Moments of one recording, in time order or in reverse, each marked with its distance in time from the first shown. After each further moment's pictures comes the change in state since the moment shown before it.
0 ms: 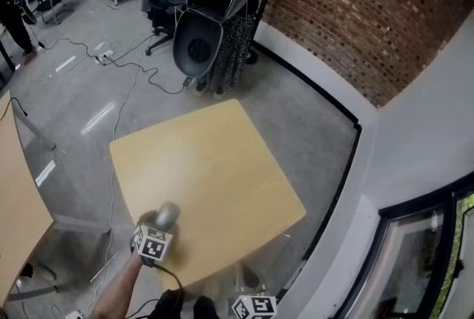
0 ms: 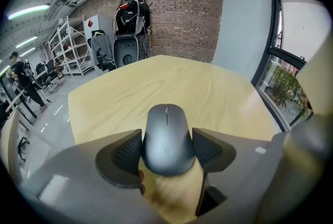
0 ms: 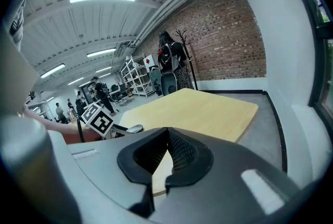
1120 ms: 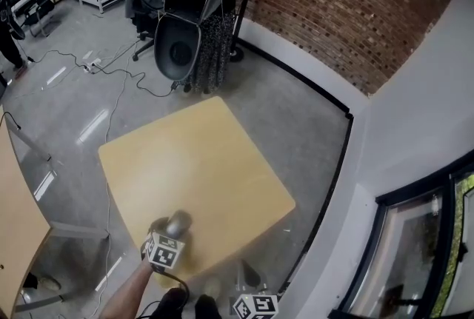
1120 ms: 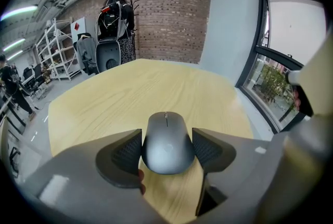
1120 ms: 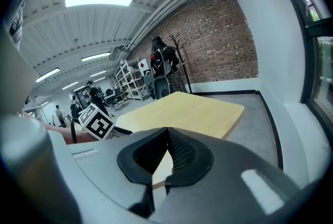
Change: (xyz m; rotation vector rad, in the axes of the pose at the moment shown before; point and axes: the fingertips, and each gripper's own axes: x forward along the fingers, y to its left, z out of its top) left arm -0.008 -0.091 0.027 0.065 -0.003 -0.096; right arm -0.033 -0.033 0.014 0.048 -0.033 -0.051
